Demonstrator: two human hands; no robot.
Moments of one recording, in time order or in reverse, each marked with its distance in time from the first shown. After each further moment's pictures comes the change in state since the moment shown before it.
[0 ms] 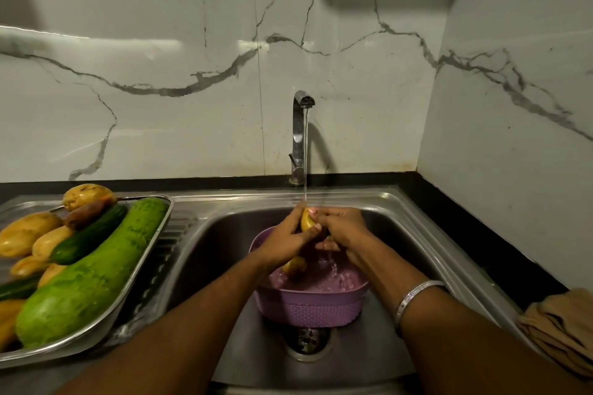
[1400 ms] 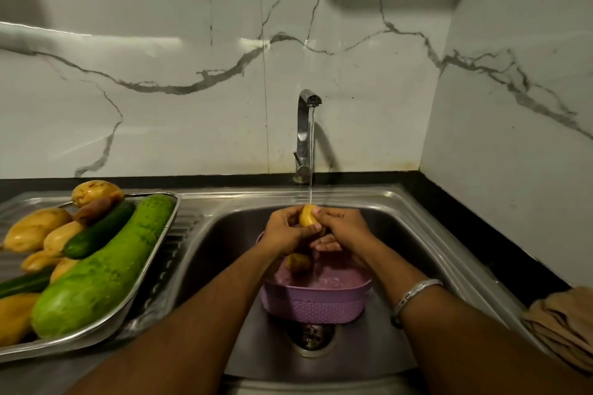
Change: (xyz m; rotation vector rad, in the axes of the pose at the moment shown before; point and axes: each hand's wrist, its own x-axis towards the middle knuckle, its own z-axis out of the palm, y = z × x) left_hand 0.008 -0.015 -0.005 -0.281 0.214 -0.102; right_hand 0.002 0.011 0.000 -0.056 -0.099 -0.049
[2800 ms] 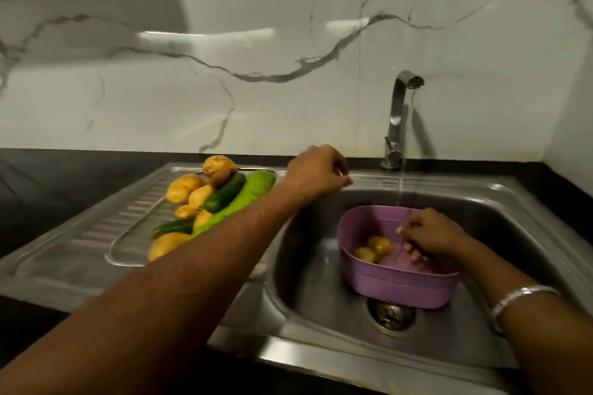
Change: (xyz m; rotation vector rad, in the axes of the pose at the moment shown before) left_hand -0.045 0.117 -0.087 1.193 0.172 0.168; right_hand 0.007 0.019 -0.009 -0.707 -0.173 -0.040
